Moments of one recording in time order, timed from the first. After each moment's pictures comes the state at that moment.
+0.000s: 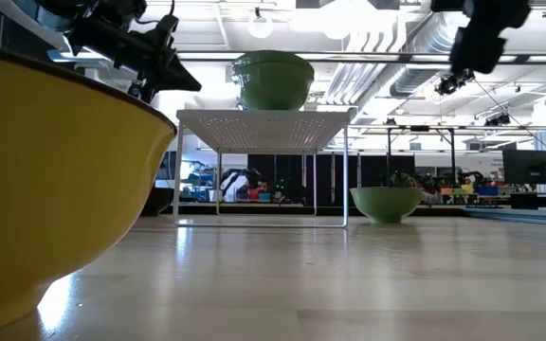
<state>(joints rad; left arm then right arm) 0.73 0.98 0.73 -0.06 0.33 -0.39 0.05 0.92 0.92 -0.89 -0.04 0.47</state>
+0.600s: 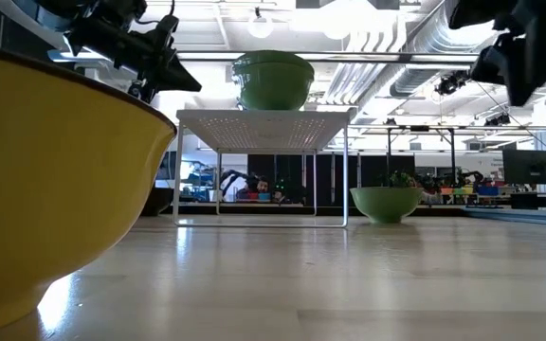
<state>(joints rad) 0.73 0.98 0.73 -0.06 0.33 -0.39 0.35 1.16 0.92 -0.93 -0.04 0.66</state>
